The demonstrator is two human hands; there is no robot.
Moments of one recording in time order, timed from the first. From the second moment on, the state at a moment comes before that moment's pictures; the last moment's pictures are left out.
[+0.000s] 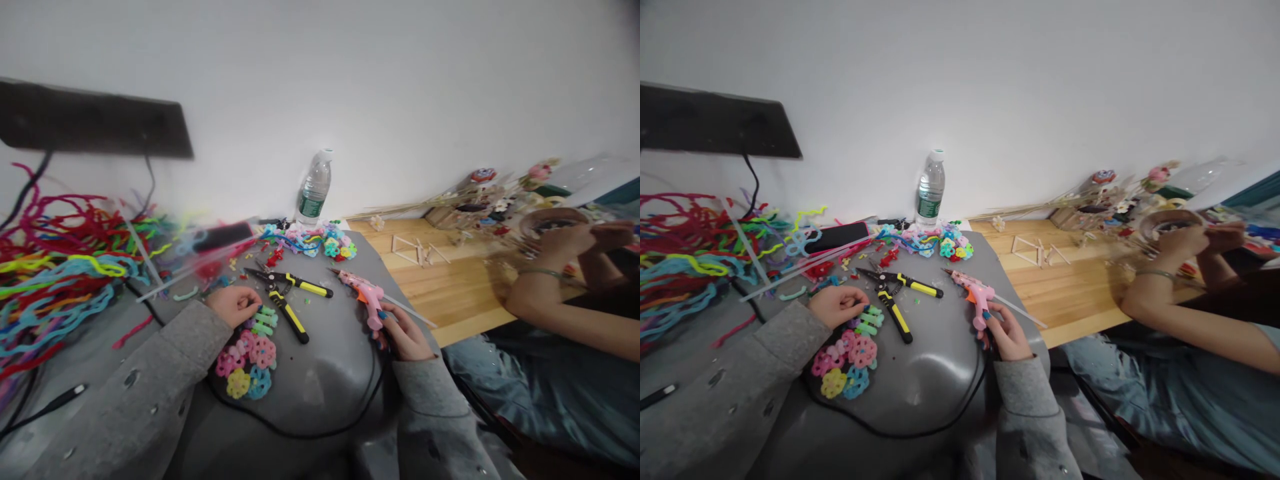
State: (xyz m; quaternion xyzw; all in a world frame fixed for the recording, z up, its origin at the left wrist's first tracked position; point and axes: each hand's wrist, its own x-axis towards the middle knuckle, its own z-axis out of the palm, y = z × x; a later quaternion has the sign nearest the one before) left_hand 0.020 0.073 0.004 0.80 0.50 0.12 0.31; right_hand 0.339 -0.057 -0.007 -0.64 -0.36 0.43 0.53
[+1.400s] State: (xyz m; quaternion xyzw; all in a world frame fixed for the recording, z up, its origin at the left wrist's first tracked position) left_hand 0.005 0.079 -0.007 0.77 0.44 0.19 0.41; right_hand 0.339 -0.057 -0.007 -0.64 -0.36 0.43 0.53
